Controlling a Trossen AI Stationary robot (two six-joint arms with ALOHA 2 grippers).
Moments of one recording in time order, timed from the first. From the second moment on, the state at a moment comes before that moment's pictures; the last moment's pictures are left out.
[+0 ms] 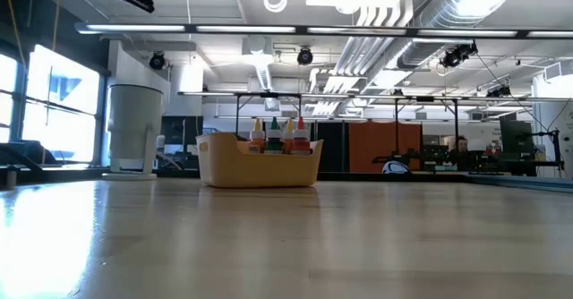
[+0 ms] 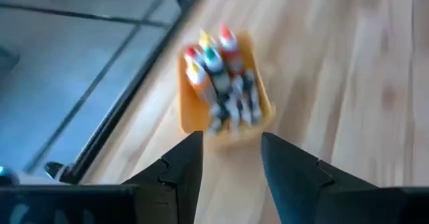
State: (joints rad) left arm -0.35 0.87 1.04 -1.01 -0.72 -0.38; right arm 0.20 0.84 1.08 -0.81 0.47 0.05
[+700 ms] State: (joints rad) left arm -0.35 0.01 0.31 -0.34 -0.51 -0.07; right arm 0.22 0.01 0.31 -0.23 0.36 -0.11
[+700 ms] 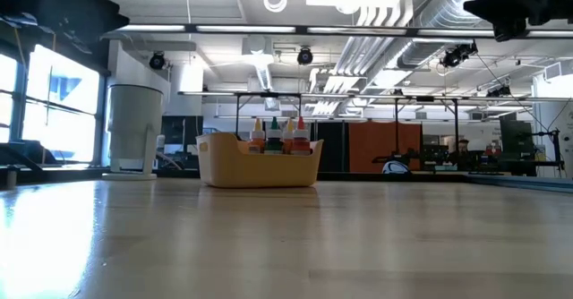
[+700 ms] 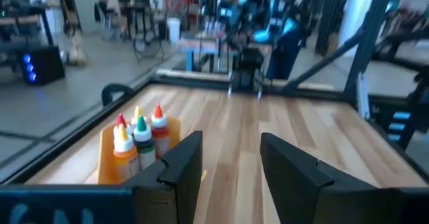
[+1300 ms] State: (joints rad) left arm -0.35 0.01 0.02 0.10 -0.40 0.10; right arm 0.22 0.02 0.30 -0.25 0.28 -0.05
